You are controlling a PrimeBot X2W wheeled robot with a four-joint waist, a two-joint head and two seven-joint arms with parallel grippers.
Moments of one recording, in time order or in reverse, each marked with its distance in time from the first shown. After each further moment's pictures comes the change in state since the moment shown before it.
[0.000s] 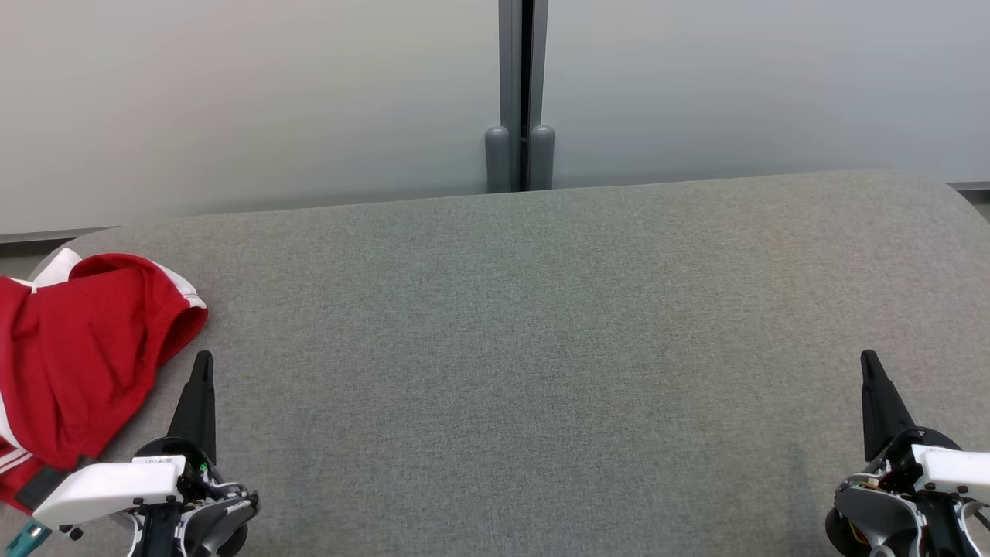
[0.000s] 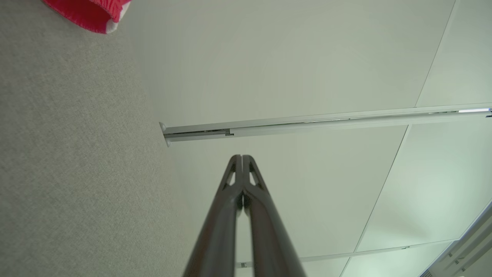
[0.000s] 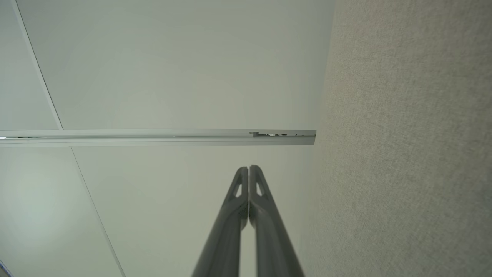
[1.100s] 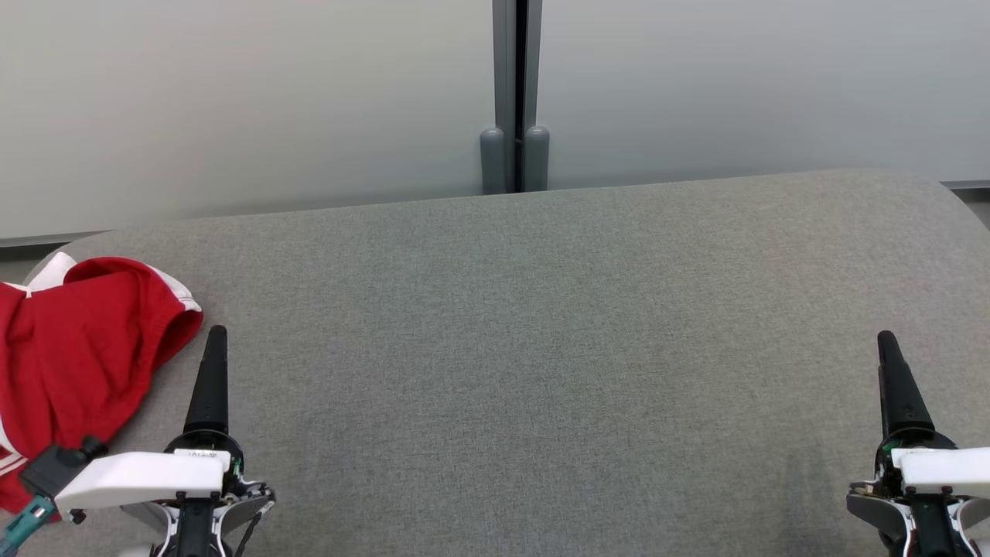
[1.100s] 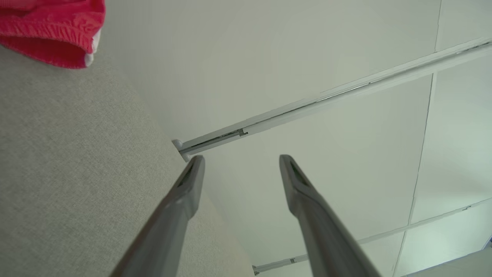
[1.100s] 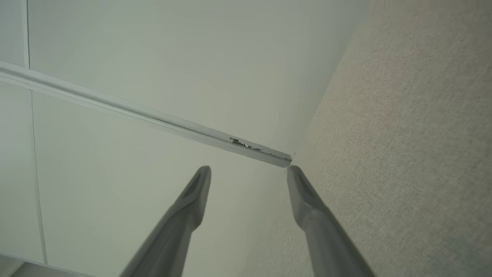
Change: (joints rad) left arm 0.006 -0.003 -0.054 -0.033 0.267 0.001 -0.107; right arm 0.024 -0.055 0.055 -0.031 -0.276 0.000 -0.104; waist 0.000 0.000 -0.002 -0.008
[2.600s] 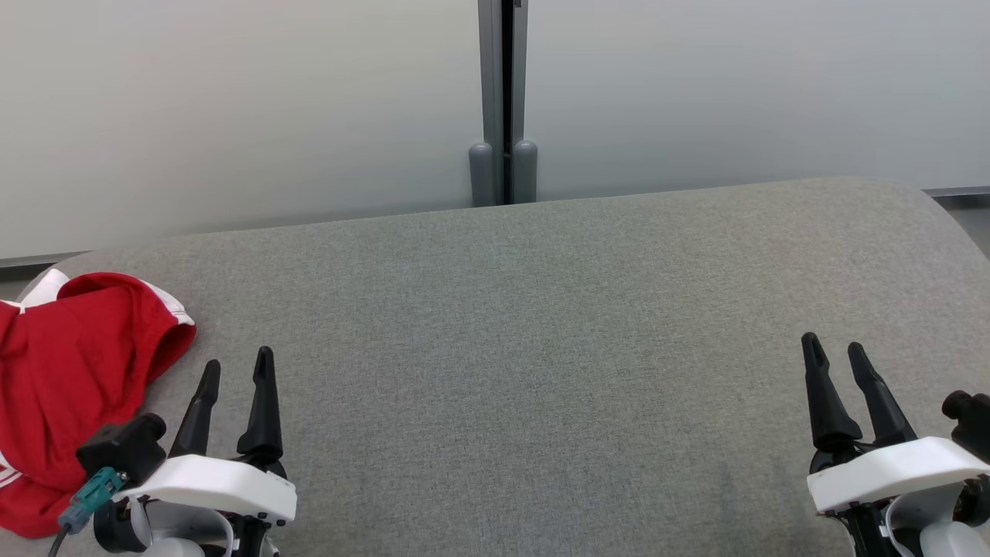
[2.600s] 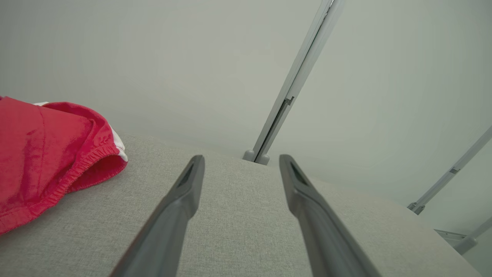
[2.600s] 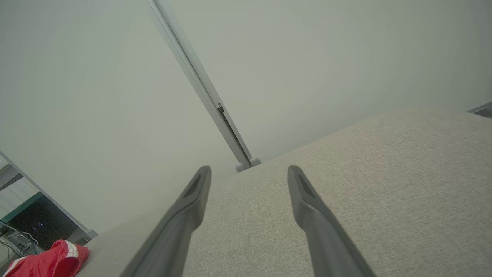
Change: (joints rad) left arm 0.002 0.037 -0.080 0.045 0.812 0.071 -0.149; right arm 0.000 -0.052 0.120 -0.026 -0.703 0.000 -0.060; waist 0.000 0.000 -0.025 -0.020
